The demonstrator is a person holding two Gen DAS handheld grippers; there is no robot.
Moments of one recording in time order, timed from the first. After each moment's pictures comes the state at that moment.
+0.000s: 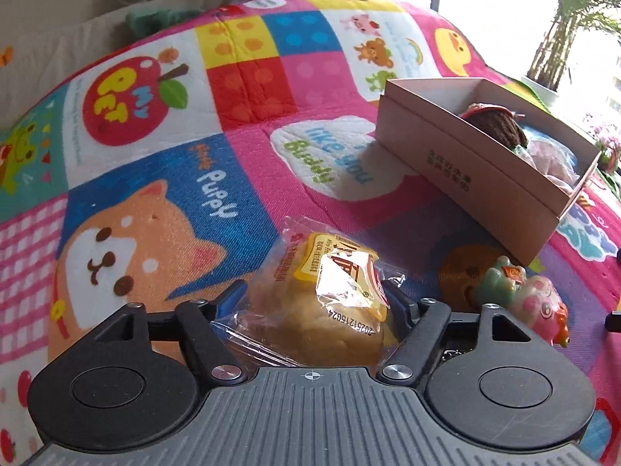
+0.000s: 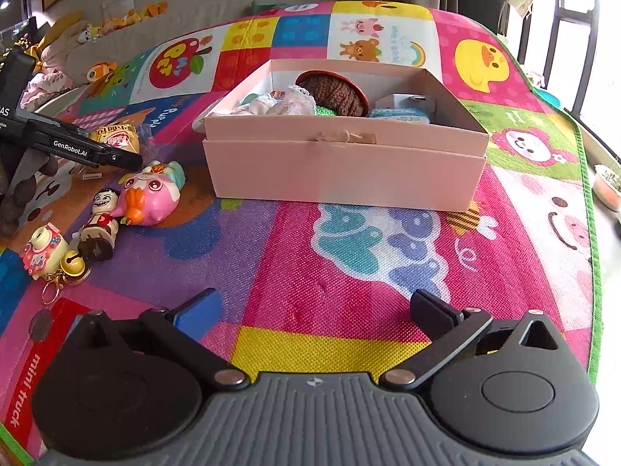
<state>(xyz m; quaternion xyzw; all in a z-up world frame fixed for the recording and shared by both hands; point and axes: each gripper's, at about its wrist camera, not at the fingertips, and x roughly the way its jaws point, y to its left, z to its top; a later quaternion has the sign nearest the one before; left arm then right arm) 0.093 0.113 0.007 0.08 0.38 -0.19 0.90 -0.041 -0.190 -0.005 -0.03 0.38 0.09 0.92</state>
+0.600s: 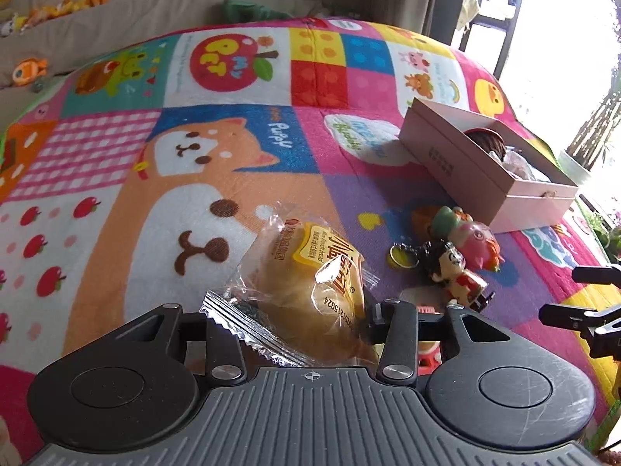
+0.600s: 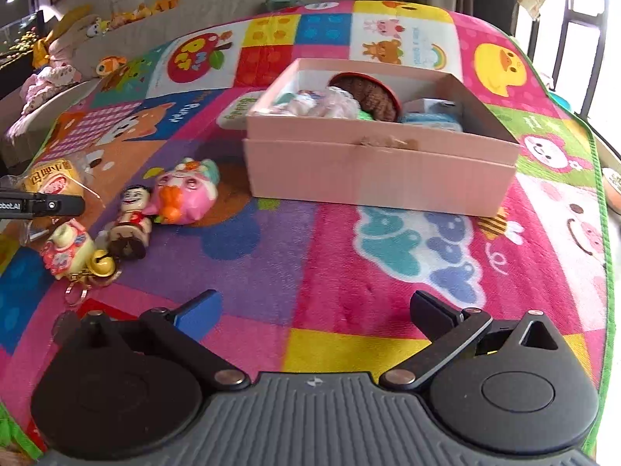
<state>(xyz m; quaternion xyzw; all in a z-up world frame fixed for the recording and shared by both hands) -0.031 0.147 0.017 -0.04 0.37 -0.10 0.92 -0.050 -0.152 0.005 -0.04 0.37 0.12 0.92</state>
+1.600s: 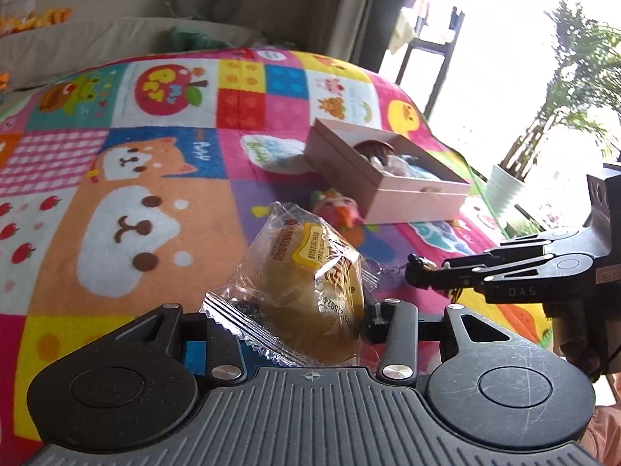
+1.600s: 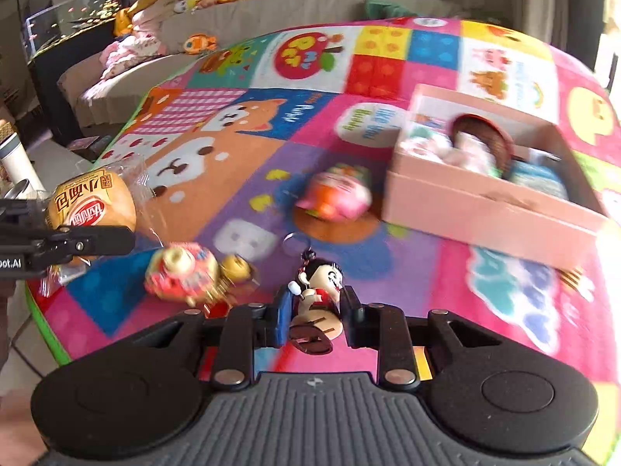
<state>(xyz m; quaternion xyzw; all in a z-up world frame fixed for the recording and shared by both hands) -0.110 0.112 0.045 -0.06 0.32 -0.21 0.92 -0.074 -0.145 0.040 -0.06 0.39 0.20 0.90</state>
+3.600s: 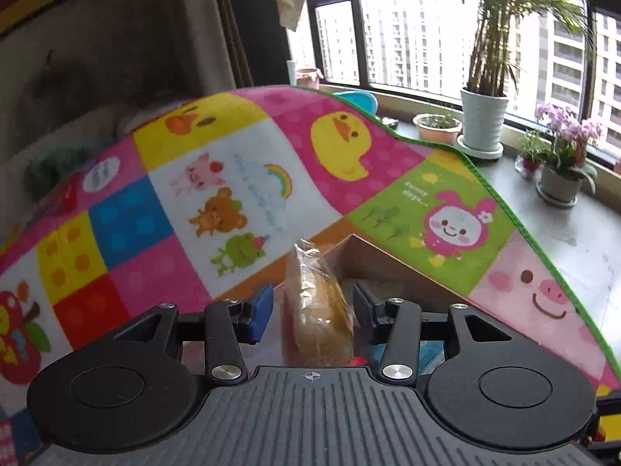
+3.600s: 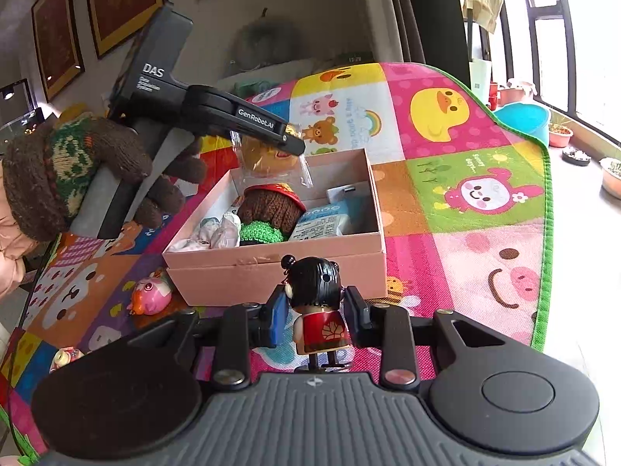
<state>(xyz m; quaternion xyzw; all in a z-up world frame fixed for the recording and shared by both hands) 0.153 -0.135 0.098 0.18 0.28 -0.27 0.90 -0.034 -0.283 0.047 0.08 0.30 0.11 0.95</state>
